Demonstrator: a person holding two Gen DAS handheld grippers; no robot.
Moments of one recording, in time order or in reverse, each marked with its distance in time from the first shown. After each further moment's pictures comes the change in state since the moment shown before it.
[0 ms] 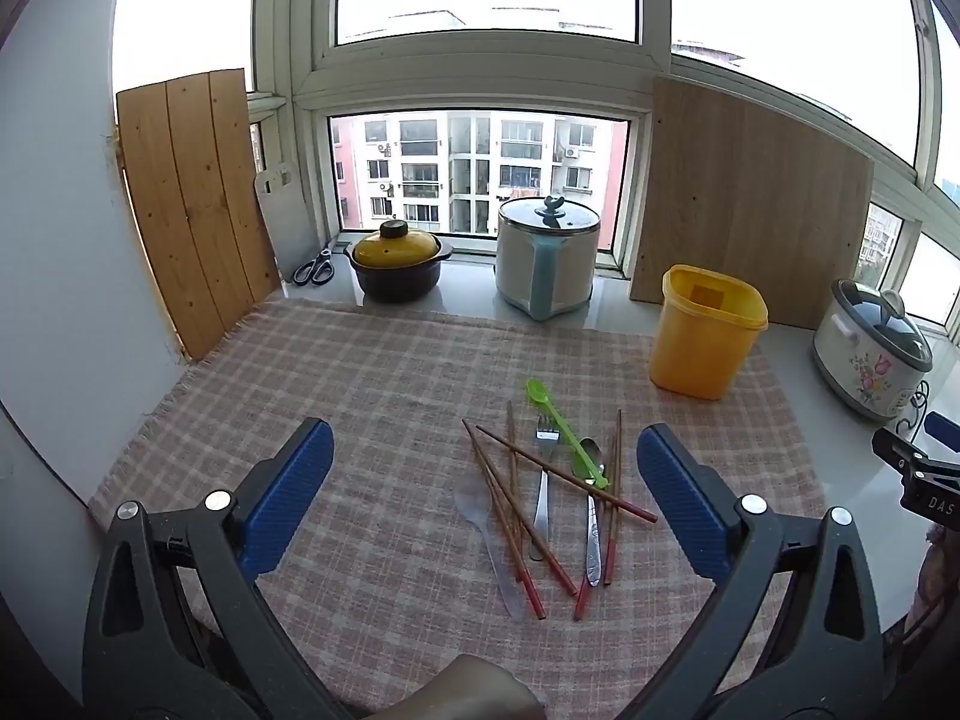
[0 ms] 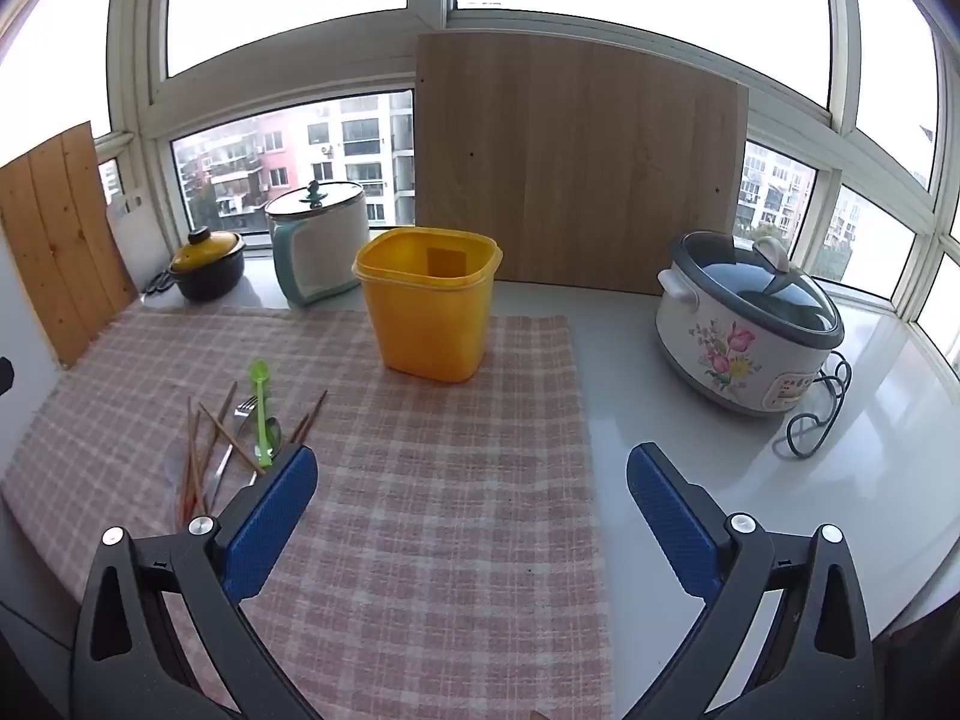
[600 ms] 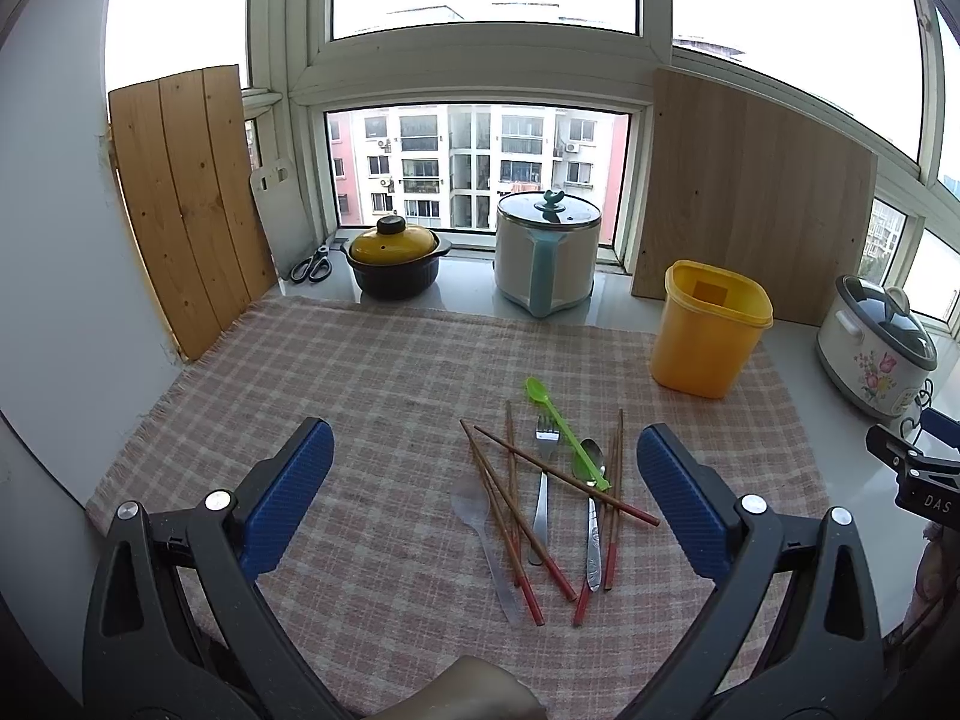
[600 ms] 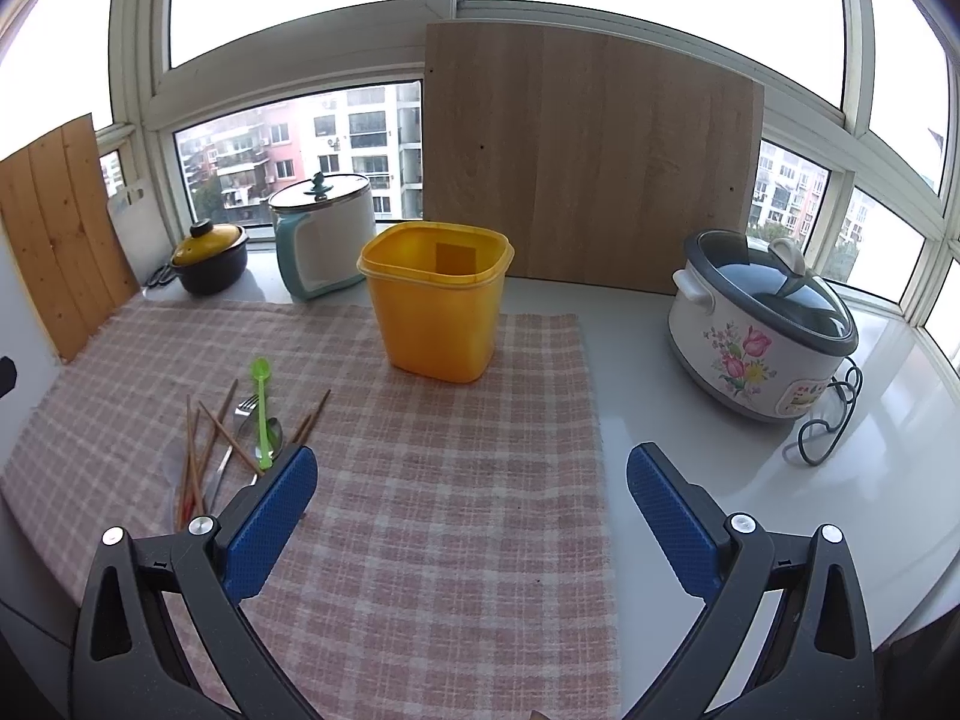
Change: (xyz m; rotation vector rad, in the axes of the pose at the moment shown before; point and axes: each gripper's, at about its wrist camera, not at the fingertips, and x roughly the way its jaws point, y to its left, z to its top) left arm 0.005 0.000 -0.007 0.002 -0.004 -0.001; right arm 0.013 0.005 0.004 -0.012 0.018 0.014
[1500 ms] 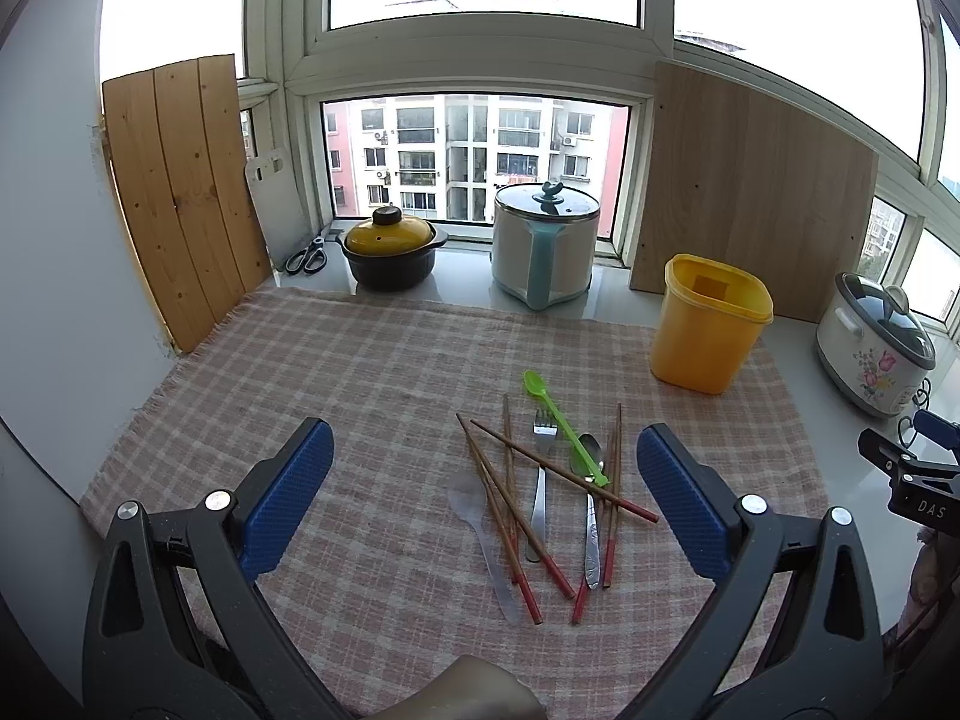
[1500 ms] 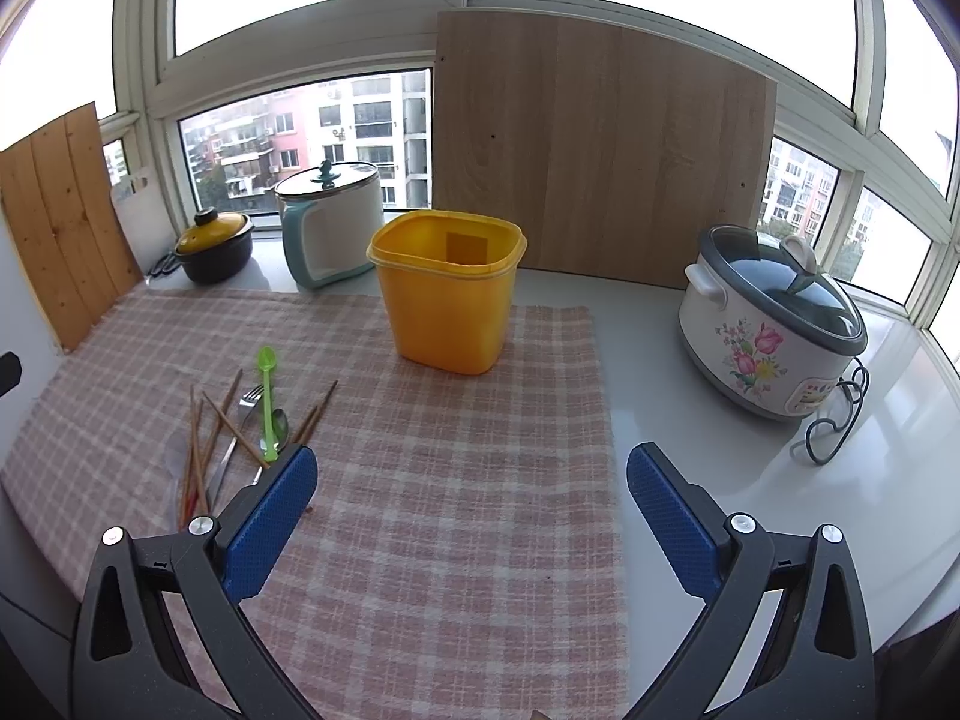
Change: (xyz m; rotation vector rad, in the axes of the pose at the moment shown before) left arm 0.005 -0.004 -0.004 0.002 0.003 0.000; right arm 0.007 0.010 -0.003 -0.014 0.019 0.006
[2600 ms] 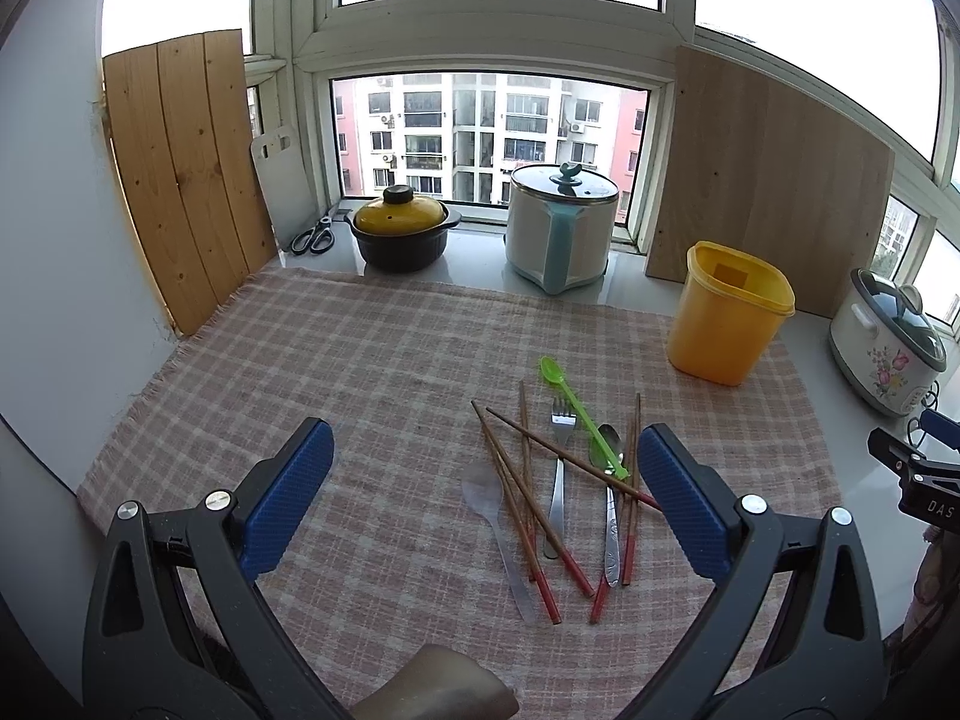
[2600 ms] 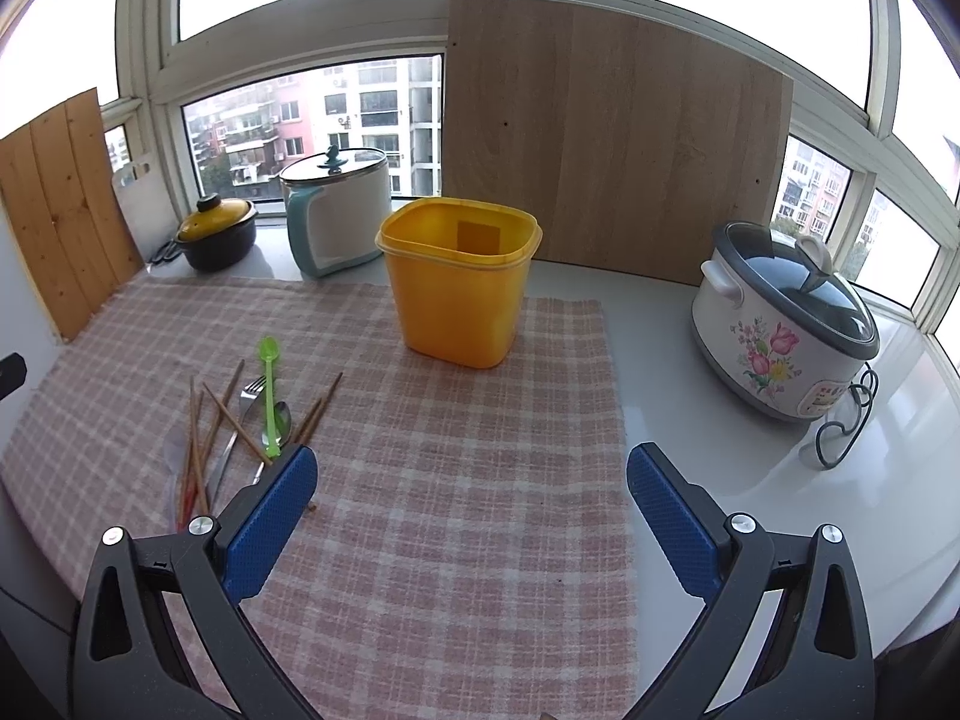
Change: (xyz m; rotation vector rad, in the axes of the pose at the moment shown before) left arm 0.013 0.019 -0.022 -0.026 0.043 0.002; right arm 0.013 0.010 0.002 -0.021 0.028 0.006
